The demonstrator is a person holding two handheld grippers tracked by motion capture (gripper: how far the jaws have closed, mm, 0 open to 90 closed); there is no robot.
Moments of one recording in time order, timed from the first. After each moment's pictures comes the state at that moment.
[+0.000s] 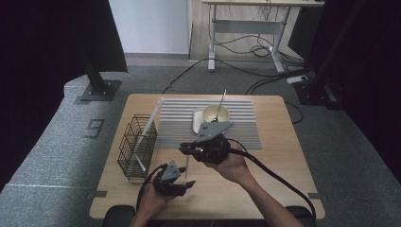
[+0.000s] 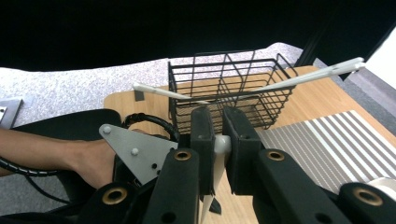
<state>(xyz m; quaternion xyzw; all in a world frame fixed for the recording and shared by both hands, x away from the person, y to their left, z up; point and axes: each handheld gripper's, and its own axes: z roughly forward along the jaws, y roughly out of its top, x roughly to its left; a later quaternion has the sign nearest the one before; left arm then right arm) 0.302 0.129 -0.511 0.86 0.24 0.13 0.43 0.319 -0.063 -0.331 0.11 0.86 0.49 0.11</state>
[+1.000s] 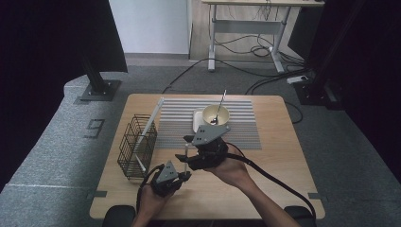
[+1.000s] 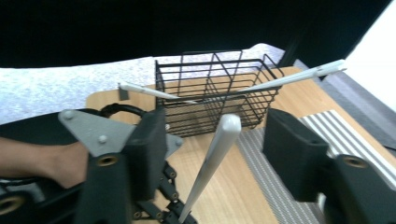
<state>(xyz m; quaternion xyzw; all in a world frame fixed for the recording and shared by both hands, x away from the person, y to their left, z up) 0.295 0.135 -0.501 0.84 0.24 0.15 0.46 0.312 -0.056 -0.335 0.12 0.85 0.49 0.15</state>
